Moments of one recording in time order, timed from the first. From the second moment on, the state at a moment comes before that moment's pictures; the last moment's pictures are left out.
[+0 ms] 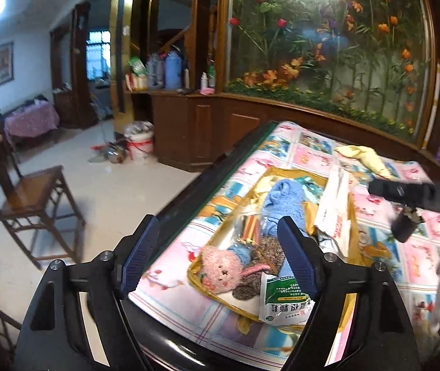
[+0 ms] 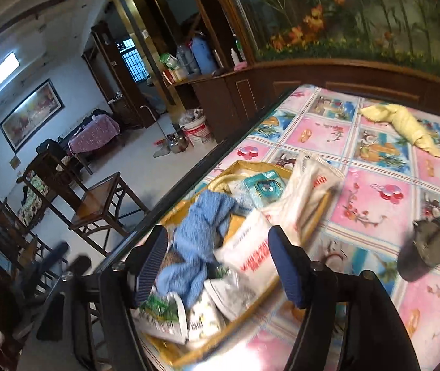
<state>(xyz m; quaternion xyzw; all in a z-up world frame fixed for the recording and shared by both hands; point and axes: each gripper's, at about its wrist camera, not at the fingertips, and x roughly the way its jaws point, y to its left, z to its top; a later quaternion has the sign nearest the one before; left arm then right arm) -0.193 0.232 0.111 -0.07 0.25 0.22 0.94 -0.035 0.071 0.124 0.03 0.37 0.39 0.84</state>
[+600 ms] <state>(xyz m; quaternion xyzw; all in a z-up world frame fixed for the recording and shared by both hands) -0.182 0.163 0.130 0.01 0.26 0.24 0.94 -0.084 0.022 0.095 0.01 0.38 0.38 0.85</state>
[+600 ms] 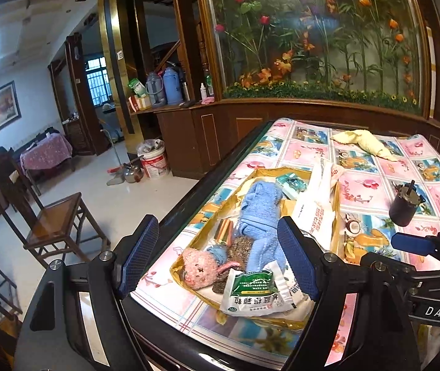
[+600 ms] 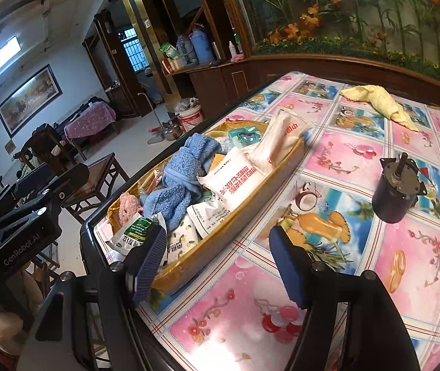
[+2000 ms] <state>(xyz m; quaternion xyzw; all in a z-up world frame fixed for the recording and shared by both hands) -0.166 0.169 0.095 -0.03 0.29 0.23 0.93 -0.108 0.039 0.066 -0.05 0.40 0.37 0.84</state>
